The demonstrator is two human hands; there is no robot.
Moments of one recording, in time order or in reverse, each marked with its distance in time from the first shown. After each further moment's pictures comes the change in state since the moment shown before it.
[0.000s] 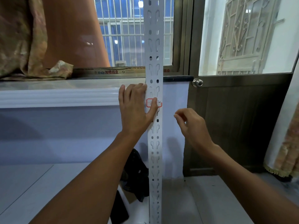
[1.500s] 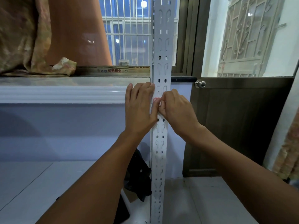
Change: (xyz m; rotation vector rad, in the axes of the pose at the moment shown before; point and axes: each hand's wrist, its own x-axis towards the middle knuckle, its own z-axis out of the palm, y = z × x) left_hand -0.002 -0.007 -0.009 -0.040 -0.050 0.030; right_hand 0.048 -0.067 0.020 -0.326 0.098 -0.319
